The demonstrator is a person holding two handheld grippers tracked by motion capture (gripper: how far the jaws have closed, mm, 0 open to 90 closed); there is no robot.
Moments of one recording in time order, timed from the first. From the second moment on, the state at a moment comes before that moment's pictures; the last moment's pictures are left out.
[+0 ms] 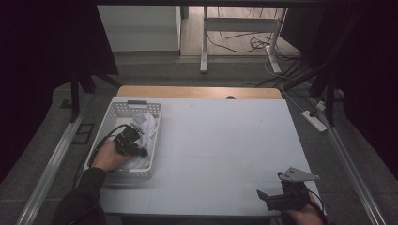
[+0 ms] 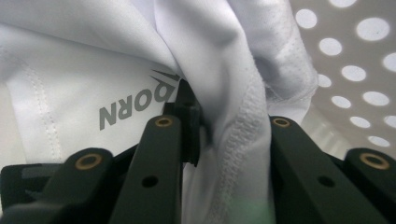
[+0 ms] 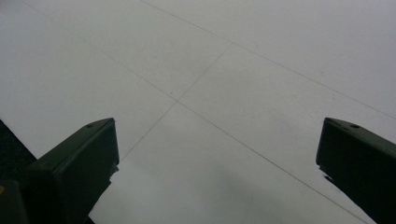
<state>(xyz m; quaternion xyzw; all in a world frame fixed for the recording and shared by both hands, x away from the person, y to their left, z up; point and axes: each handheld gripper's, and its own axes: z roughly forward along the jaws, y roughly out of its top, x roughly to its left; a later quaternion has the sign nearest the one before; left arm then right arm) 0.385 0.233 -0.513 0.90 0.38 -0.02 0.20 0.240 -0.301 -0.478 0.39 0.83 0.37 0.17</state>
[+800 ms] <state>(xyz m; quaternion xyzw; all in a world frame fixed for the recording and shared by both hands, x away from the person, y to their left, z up) 0.371 0.265 -0.436 0.85 0.39 0.05 0.34 0.241 -0.301 -0.478 0.39 0.83 0.36 0.17</state>
